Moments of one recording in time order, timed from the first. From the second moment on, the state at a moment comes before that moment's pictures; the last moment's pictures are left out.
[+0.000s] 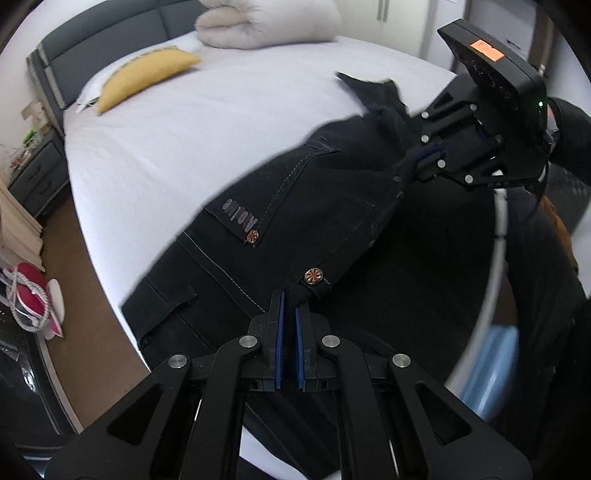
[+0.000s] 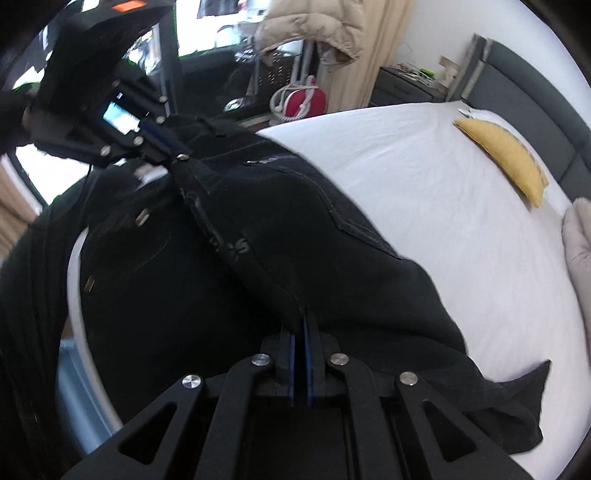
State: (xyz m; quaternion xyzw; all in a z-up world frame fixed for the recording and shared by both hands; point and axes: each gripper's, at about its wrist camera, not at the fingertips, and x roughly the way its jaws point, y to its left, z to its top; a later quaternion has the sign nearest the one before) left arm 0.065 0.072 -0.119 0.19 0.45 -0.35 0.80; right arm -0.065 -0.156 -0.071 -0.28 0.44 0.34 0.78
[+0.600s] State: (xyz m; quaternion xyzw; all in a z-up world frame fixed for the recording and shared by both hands) left arm -0.025 0.050 -0.133 0.26 0.46 -0.37 0.76; right arm -0.180 -0.130 -0.101 -0.41 0.41 0.29 0.76
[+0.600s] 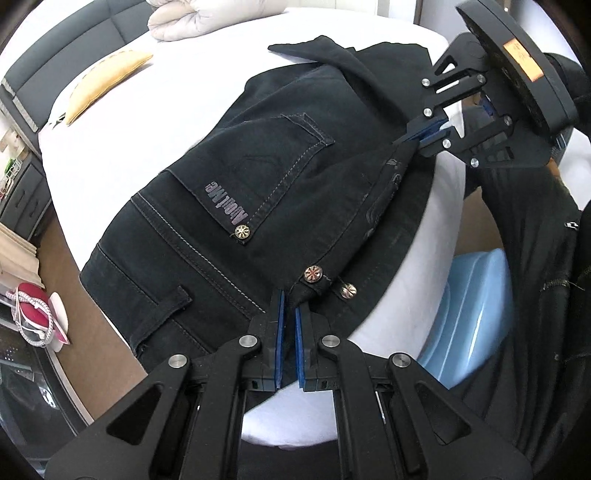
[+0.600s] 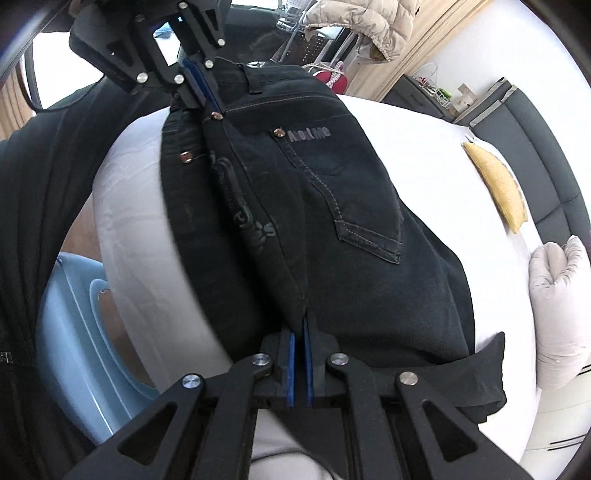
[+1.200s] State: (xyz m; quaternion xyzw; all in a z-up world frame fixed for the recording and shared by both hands) left arm -0.039 0.071 -0.141 0.27 0.46 -0.37 0.76; right arm -0.195 -0.127 -0.114 -0.41 0.42 0.27 0.76
